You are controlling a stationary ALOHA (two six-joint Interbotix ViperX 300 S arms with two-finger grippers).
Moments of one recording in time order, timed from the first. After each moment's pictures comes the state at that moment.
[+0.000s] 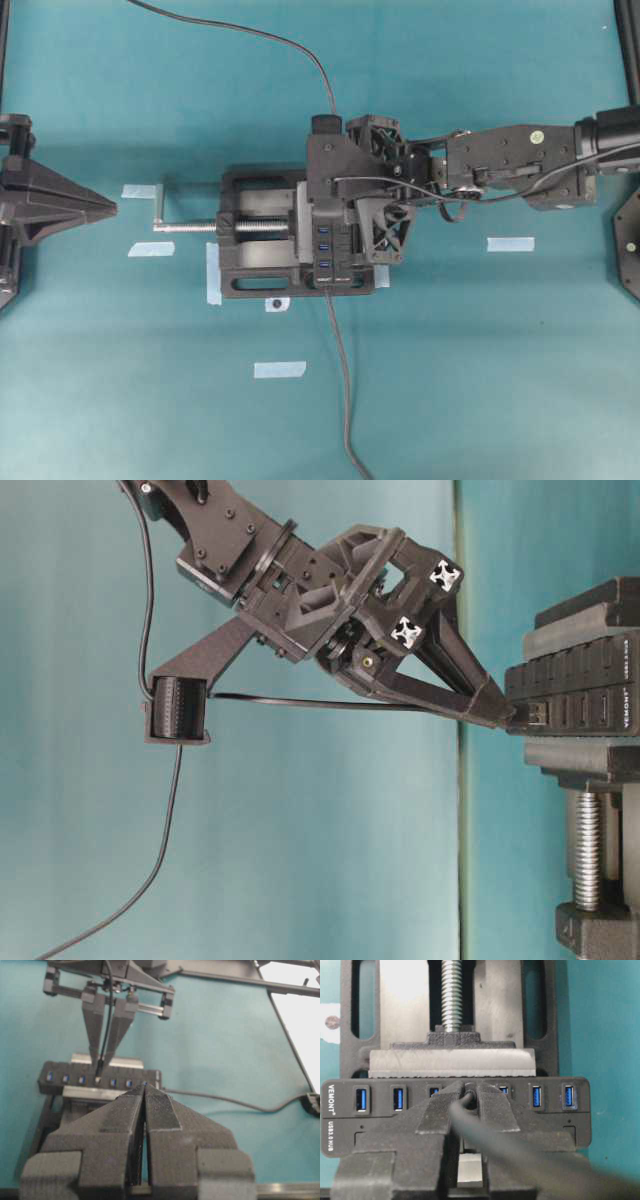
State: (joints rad) left arm 0.00 -1.03 1.16 0.00 0.04 -0.12; right arm -0.07 0.09 0.49 -0.09 0.33 -0.01
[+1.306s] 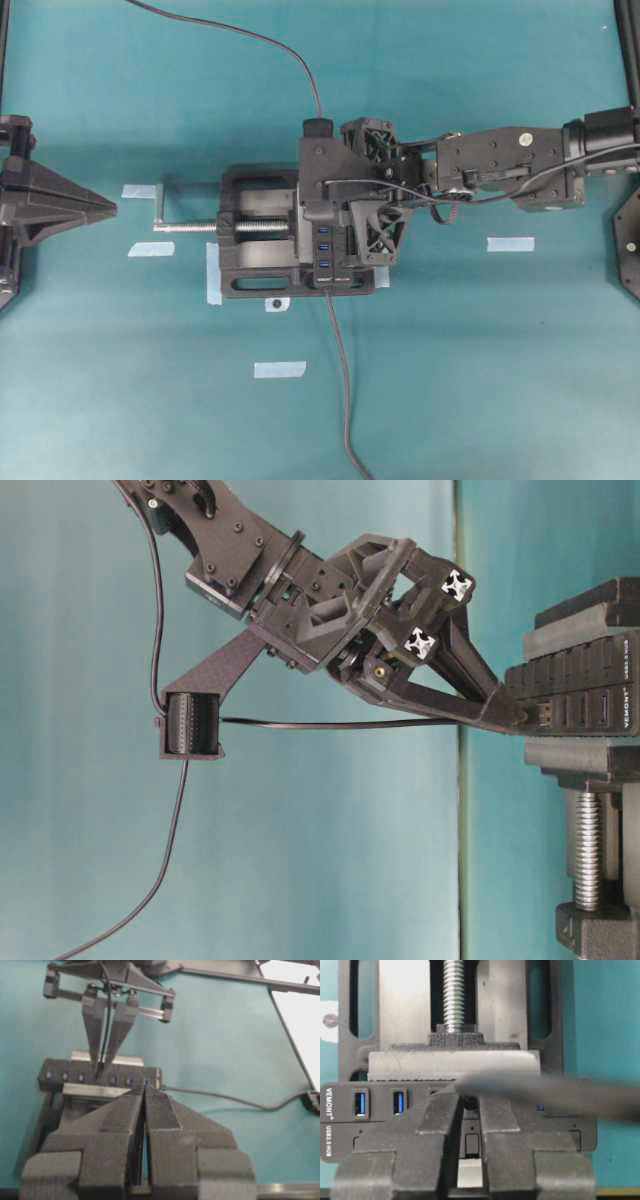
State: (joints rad) left arm 0.00 -1.03 1.17 0.00 0.04 -0.12; right arm -0.07 0.12 0.46 -0.10 0.35 -0.01
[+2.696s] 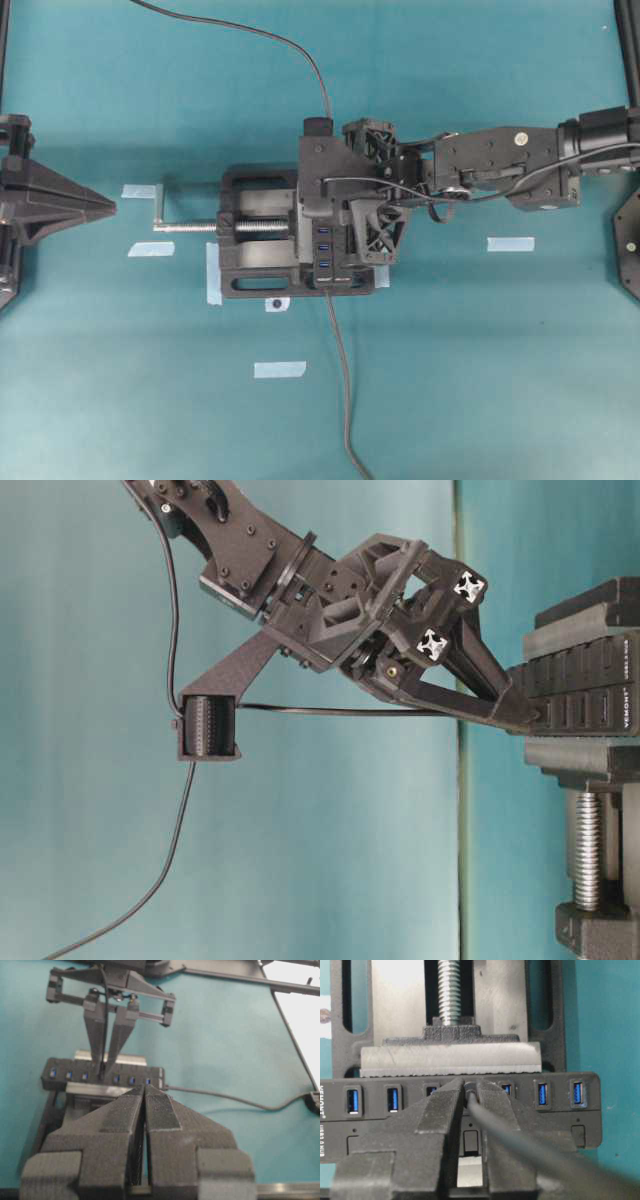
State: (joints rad) left arm 0.00 -1.04 1.17 0.00 0.04 -0.12; right arm -0.08 0.14 0.47 -0.09 0.38 -0.01
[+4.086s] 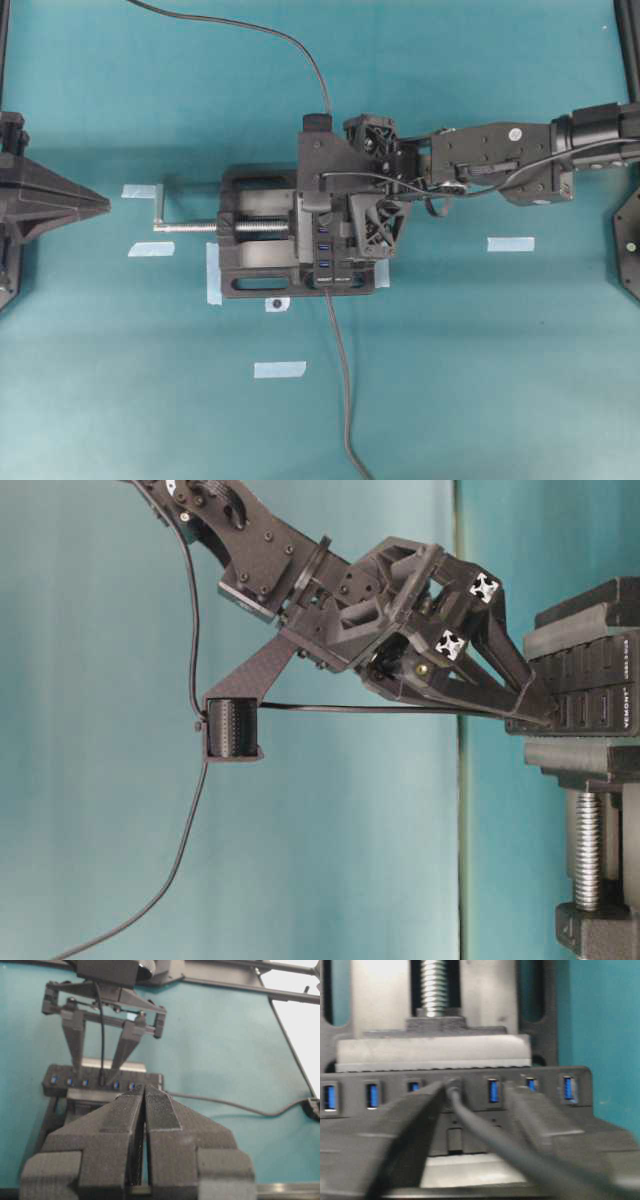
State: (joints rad) left arm 0.00 -1.07 1.18 0.00 0.04 -0.12; right arm -0.10 0.15 0.47 -0.10 0.36 -0.01
